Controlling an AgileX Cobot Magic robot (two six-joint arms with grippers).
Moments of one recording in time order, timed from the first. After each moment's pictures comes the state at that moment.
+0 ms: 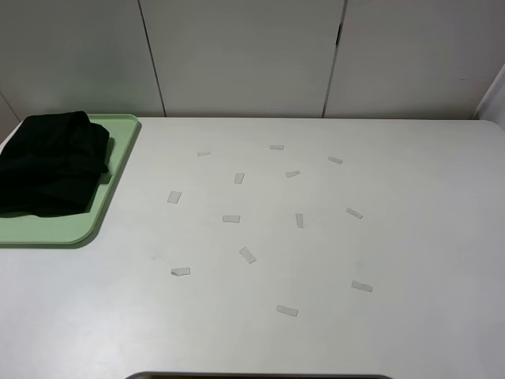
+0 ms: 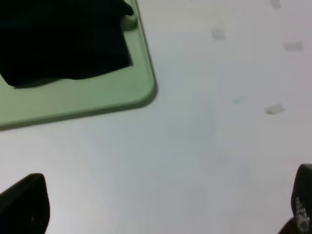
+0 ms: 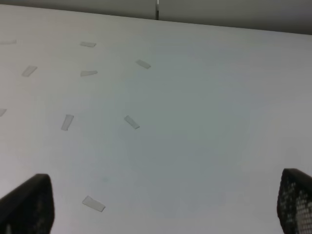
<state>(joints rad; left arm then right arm) -0.29 -0.01 -0.56 0.13 1.16 -0.10 0.07 0.00 -0.49 0.10 1.02 -0.07</state>
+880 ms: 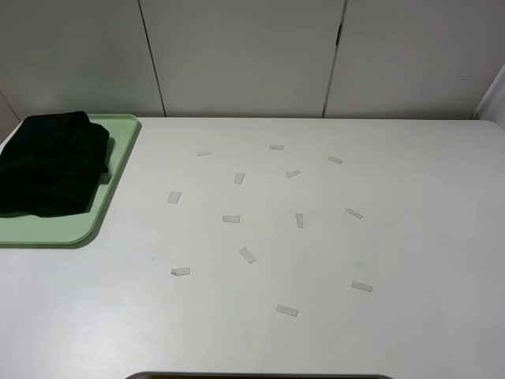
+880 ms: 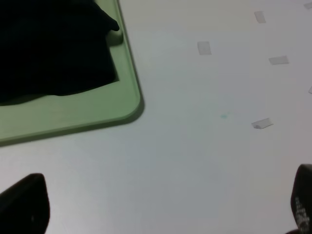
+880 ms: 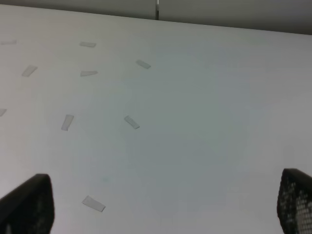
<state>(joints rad) -0.25 -0.01 -0.51 0.07 1.07 -0.06 0.07 0.00 -0.49 0.10 1.02 -0.07</state>
